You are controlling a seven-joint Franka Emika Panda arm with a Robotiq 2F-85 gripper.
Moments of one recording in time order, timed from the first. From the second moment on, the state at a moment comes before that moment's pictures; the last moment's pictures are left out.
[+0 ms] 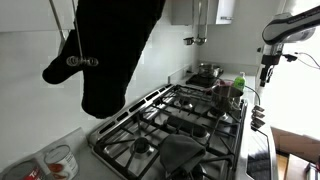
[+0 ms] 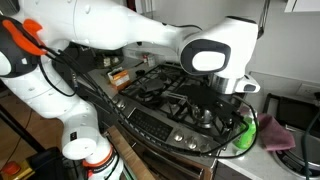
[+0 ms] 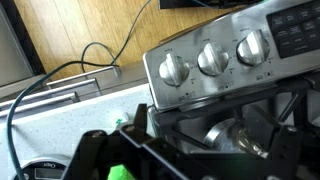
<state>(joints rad) -0.26 -0.17 -0.45 -2.11 -0.09 1.88 -0.63</state>
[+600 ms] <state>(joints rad) -0.37 -0.11 -0.55 -2.15 0.05 2.04 -0.99</state>
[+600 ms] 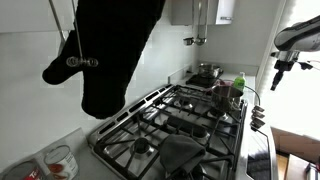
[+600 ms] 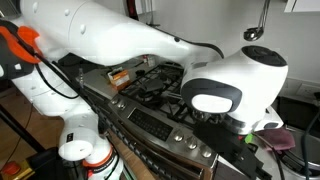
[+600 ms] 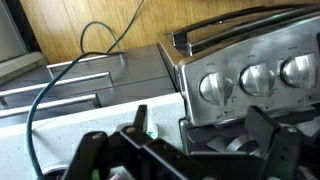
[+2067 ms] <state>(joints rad) -0.45 0.07 -0.53 -2.16 0.37 2.16 -1.30</state>
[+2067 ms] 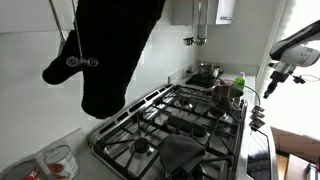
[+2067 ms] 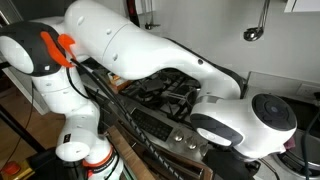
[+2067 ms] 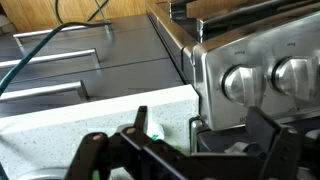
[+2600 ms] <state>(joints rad) -0.52 0.15 -0.48 -2.16 0.64 2.25 -1.49</state>
